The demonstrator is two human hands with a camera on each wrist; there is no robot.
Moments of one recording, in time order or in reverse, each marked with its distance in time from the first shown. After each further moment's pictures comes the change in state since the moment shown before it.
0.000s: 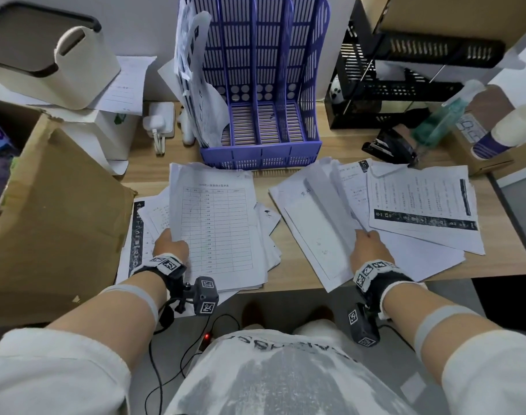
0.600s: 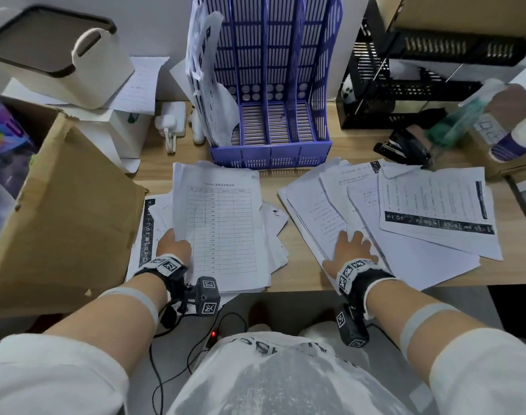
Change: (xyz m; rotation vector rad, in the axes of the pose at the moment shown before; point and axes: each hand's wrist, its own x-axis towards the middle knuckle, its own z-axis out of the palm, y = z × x) left_hand 0.006 -0.011 -0.008 -0.049 -0.001 0.002; right_hand -0.006 -0.053 0.011 -0.152 -0.185 0.010
